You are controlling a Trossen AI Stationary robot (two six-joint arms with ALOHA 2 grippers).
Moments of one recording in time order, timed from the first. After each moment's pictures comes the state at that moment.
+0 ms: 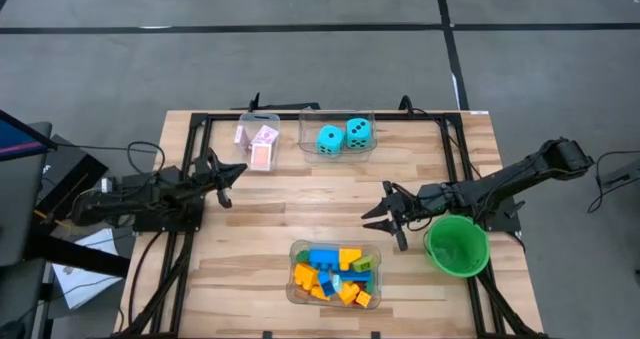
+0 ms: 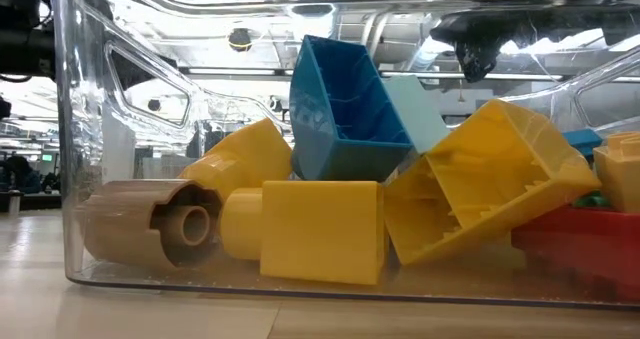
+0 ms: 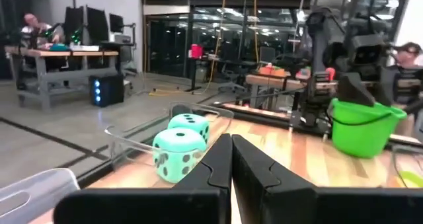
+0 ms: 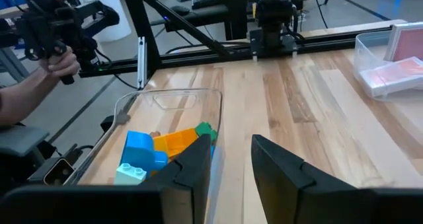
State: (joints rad) left arm 0.12 0.00 0.01 0.11 -0.32 -0.05; right arm 0.26 1.10 0.42 0.45 0.08 0.20
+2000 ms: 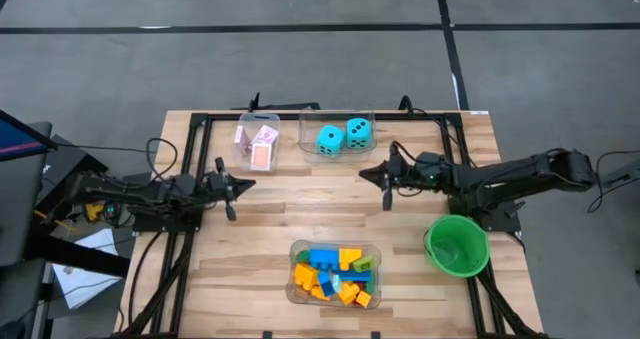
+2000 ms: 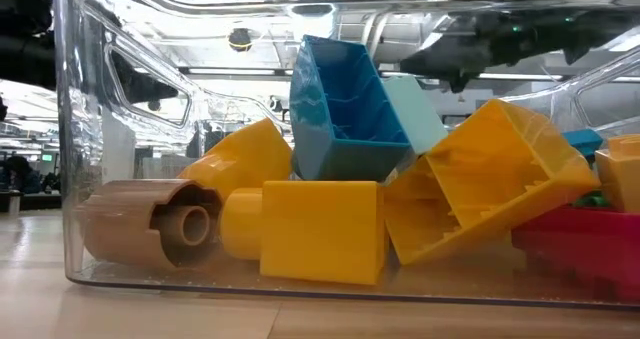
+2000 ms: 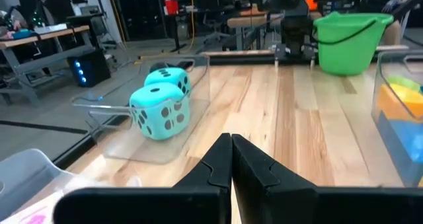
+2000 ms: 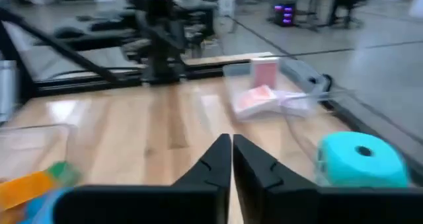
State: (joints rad) left arm -0.08 0.23 0.01 0.12 -0.43 0.07; right arm -0.09 1.08 0.42 0.50 0.10 0.05
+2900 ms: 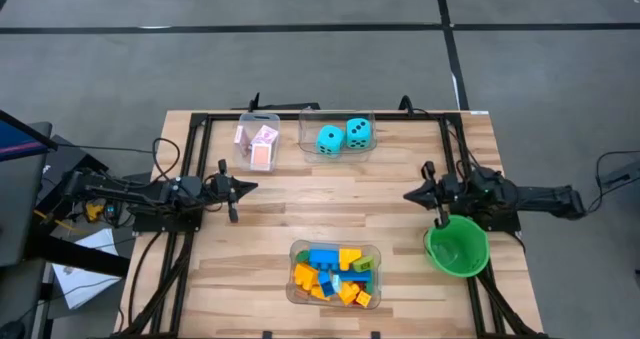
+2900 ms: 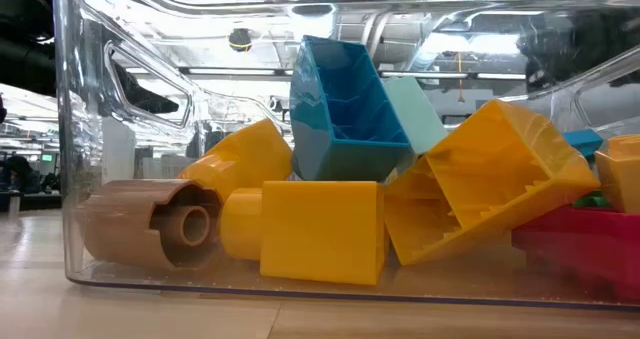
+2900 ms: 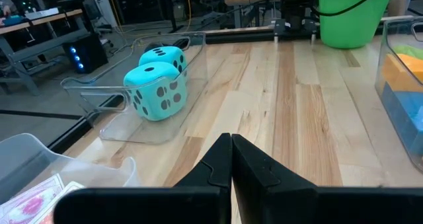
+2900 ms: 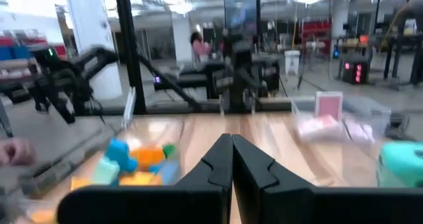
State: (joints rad) left arm -0.08 0.32 0.01 0.12 -0.42 0.07; right arm -0.04 0.01 0.01 0.10 -0.13 0.07
